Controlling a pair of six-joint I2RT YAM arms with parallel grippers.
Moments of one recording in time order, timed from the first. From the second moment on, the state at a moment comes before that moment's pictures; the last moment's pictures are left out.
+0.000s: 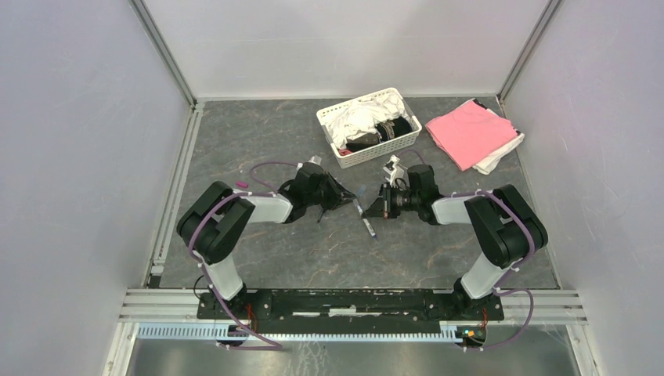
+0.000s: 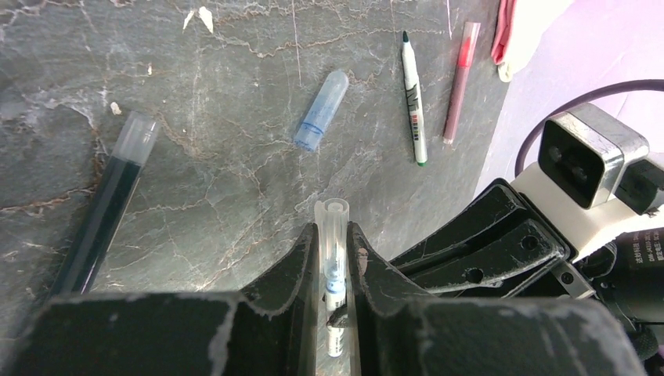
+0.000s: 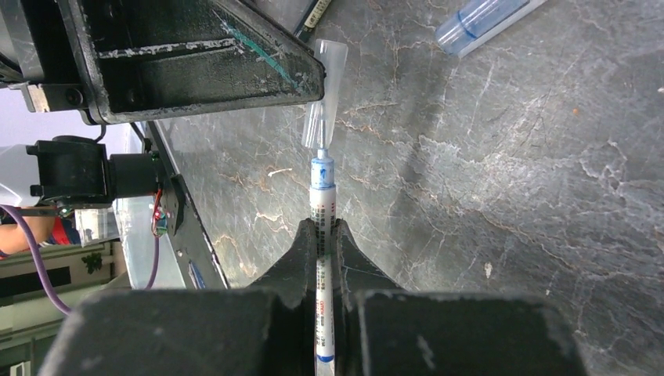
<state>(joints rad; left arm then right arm) -0.65 1.77 0.78 0.39 0.21 -1.19 0.38 1.67 0.59 0.39 -0.77 0.51</state>
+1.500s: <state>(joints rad) -0.69 1.59 0.80 0.16 0.15 -1.08 0.40 1.71 0.63 0.46 -0.76 0.38</state>
